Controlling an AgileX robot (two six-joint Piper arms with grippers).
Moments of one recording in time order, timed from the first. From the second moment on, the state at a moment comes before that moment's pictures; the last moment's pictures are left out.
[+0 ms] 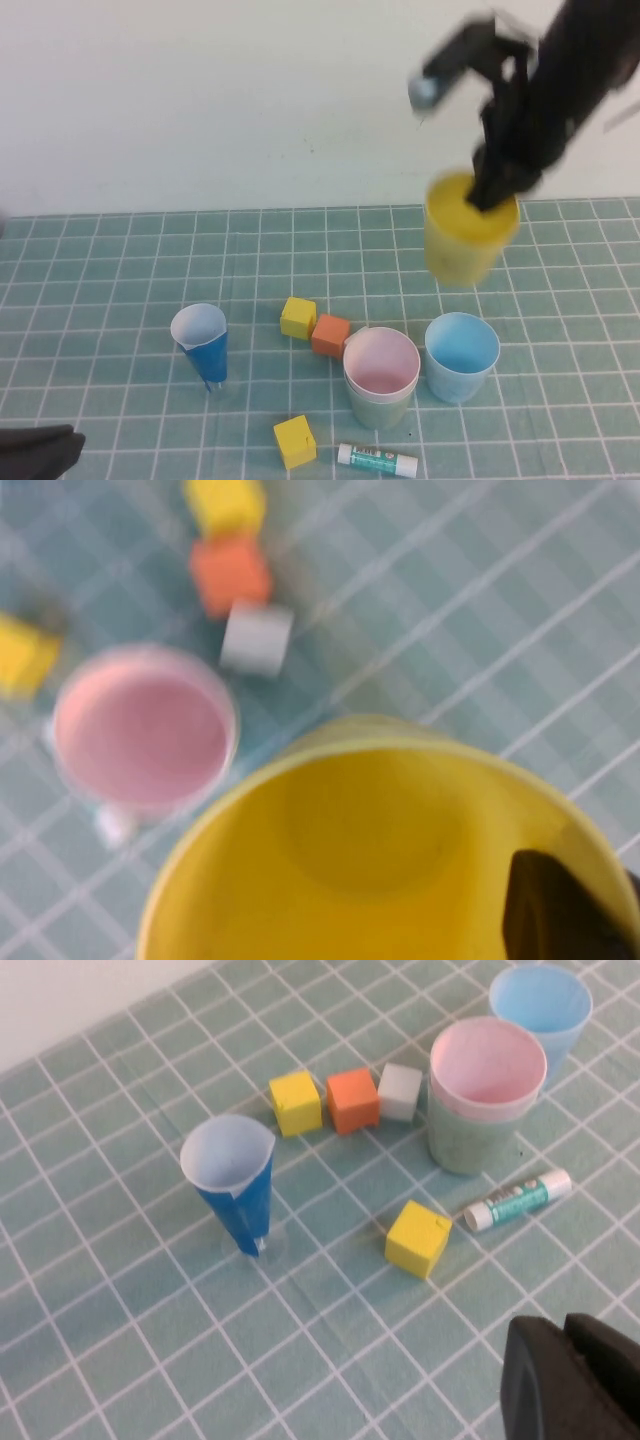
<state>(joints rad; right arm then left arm) 0.42 1.91 -1.88 0.09 1.29 -0.50 -0.58 0.50 -0.67 -0.02 0.86 0.01</state>
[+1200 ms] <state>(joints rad) 0.42 1.95 -1.50 0.09 1.01 -0.36 -0.58 0.50 -0.67 -0.01 0.82 0.01</state>
